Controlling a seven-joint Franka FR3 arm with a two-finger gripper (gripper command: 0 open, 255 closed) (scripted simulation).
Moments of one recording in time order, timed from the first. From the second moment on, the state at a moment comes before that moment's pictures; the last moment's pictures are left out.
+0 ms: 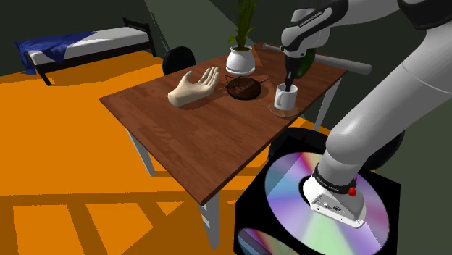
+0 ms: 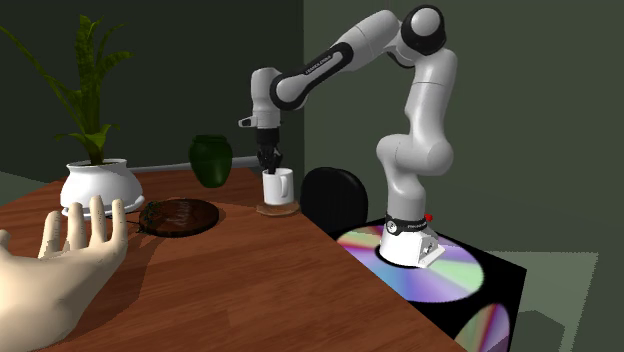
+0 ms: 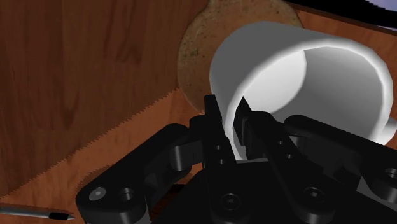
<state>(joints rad) -0.16 -0.29 -0.56 -2.41 -0.20 2.14 -0.78</state>
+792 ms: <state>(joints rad) -0.16 -0.27 -0.57 -2.43 -0.19 2.18 -0.79</state>
